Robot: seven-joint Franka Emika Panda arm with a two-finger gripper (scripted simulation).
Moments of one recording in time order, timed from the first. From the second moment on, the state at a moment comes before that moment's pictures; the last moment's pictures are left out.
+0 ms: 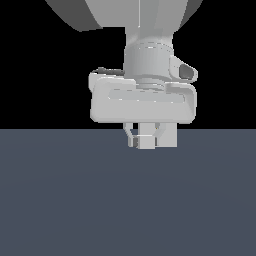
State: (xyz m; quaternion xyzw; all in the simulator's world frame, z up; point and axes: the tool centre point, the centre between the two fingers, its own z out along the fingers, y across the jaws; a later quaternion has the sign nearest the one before) arm -0.048 -0.031 0.073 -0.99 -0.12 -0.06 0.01
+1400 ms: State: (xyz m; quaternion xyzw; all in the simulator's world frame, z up) arm -0.010 -0.083 0.100 -1.00 -0.04 -0.06 0.00
